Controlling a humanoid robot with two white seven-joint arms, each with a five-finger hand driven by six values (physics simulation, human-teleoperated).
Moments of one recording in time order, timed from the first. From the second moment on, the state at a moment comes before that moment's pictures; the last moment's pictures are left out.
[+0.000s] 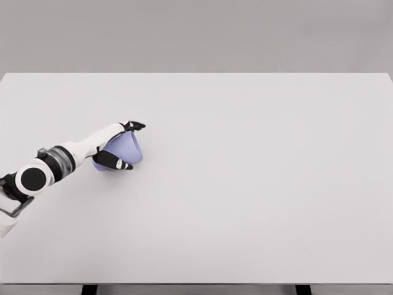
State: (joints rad) left arm -0.43 0.77 -0.73 -1.74 0.09 0.33 -0.20; right arm 0.01 0.00 -0.05 0.00 0.10 -0.09 0.08
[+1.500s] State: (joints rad) left arm -0.51 0.37 -0.53 -0.99 0.69 -0.61 -0.61; right arm 0.01 0.00 -0.05 0.00 0.10 -0.09 0.08
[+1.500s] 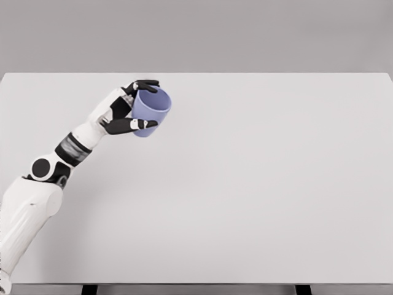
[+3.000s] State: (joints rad) left arm -0.49 0.61 -0.45 -1.01 0.58 -0.61 -0.61; right arm 0.01 0.00 -0.05 0.00 0.10 -0.09 0.08
